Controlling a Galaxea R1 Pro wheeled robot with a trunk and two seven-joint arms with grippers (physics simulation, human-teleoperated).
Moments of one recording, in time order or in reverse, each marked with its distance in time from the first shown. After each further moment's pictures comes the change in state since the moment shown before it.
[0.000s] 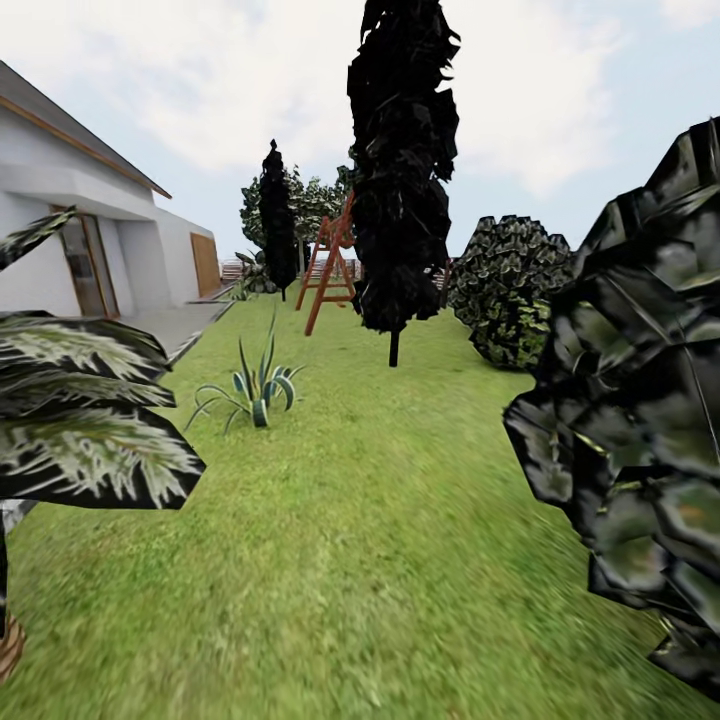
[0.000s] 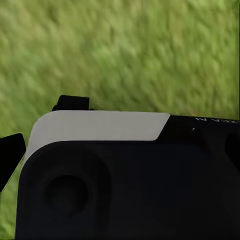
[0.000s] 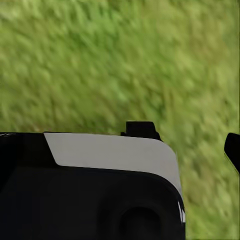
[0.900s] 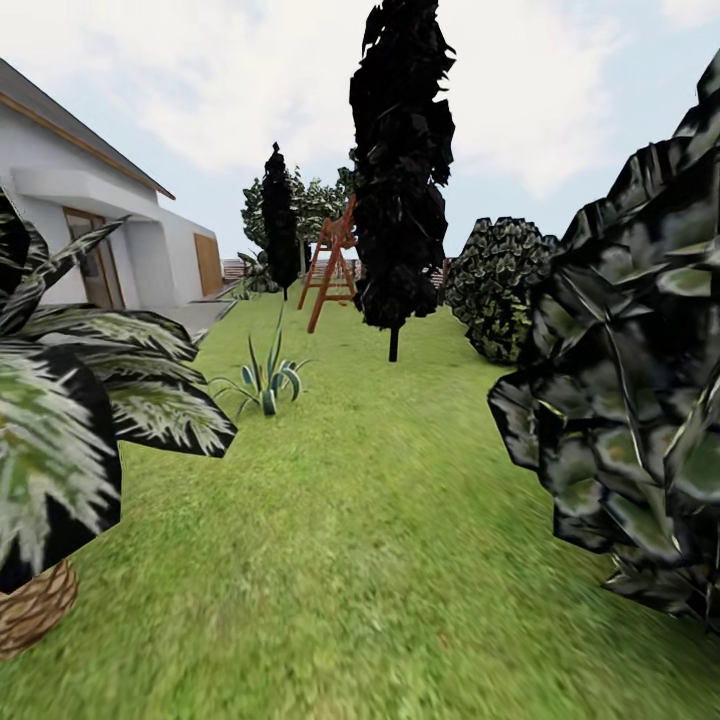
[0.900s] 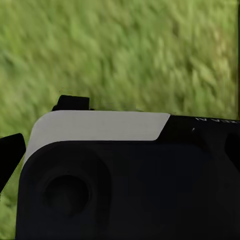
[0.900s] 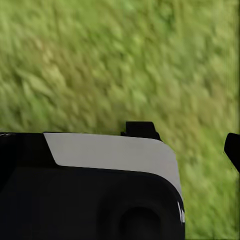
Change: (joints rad) left arm 0.000 0.000 0.000 0.000 0.000 0.000 0.000; right arm 0.000 0.000 0.000 0.000 0.000 0.000 0.000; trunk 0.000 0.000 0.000
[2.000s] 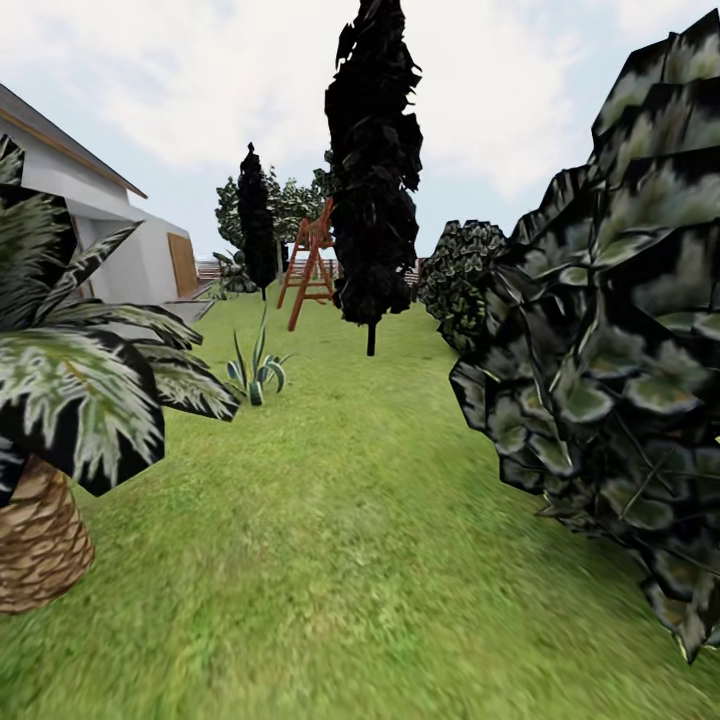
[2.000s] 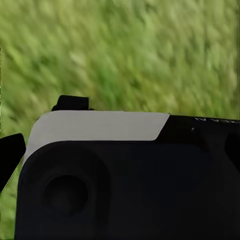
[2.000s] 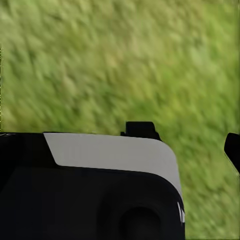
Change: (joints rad) left arm 0.000 -0.001 0.000 0.000 0.000 0.000 -0.001; right arm 0.000 0.000 0.000 0.000 0.000 0.000 0.000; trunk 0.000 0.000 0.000
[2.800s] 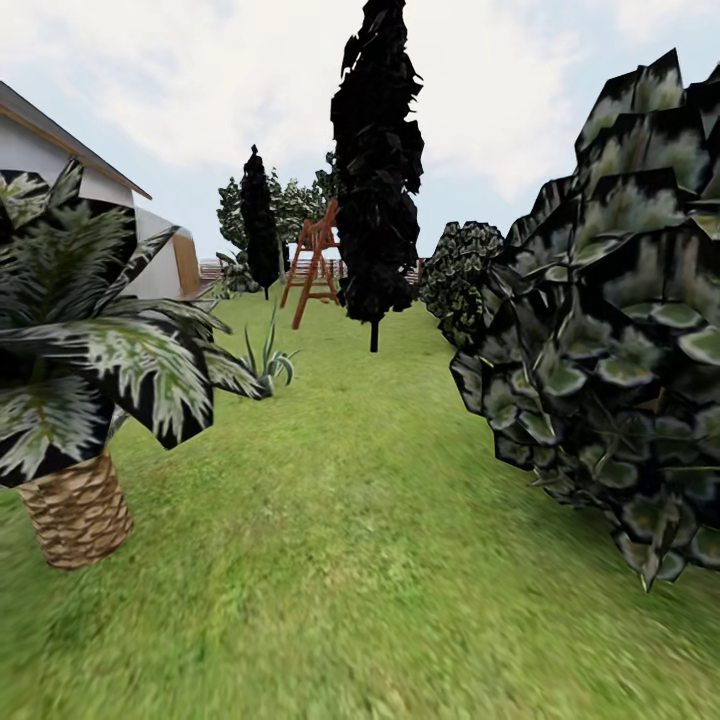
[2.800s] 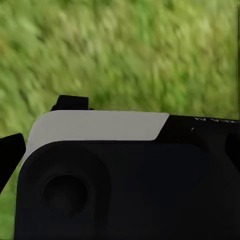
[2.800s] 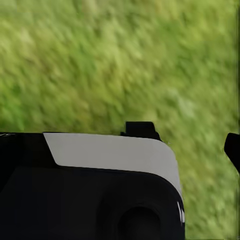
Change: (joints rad) left arm 0.000 -0.001 0.000 0.000 0.000 0.000 0.001; right arm 0.000 0.000 0.000 0.000 0.000 0.000 0.000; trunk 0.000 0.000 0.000
